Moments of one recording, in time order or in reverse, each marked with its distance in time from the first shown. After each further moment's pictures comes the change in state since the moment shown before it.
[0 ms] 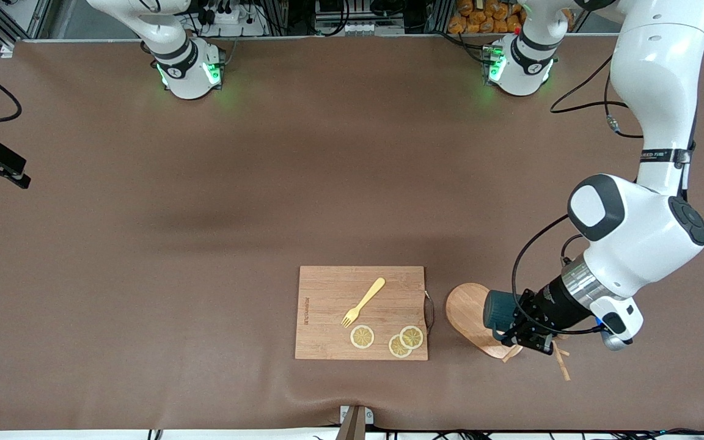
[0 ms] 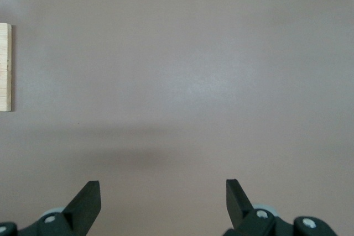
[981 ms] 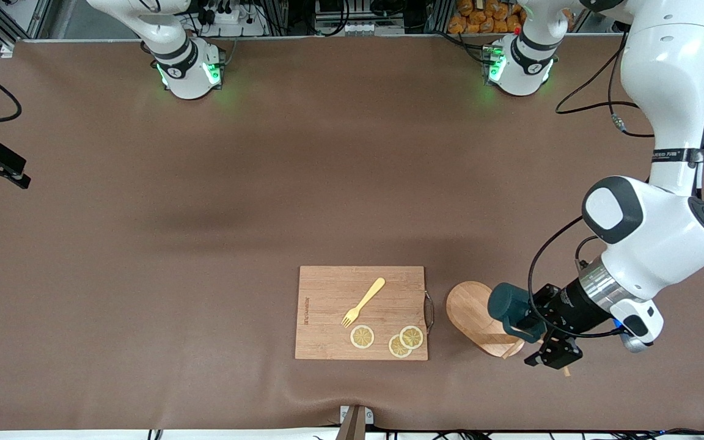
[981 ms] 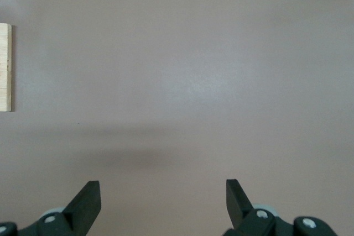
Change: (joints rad) left arm 0.037 -0.011 -0.002 0.001 0.000 0.002 0.001; right arm 0.000 0.000 0.000 0.000 0.000 0.001 0.000
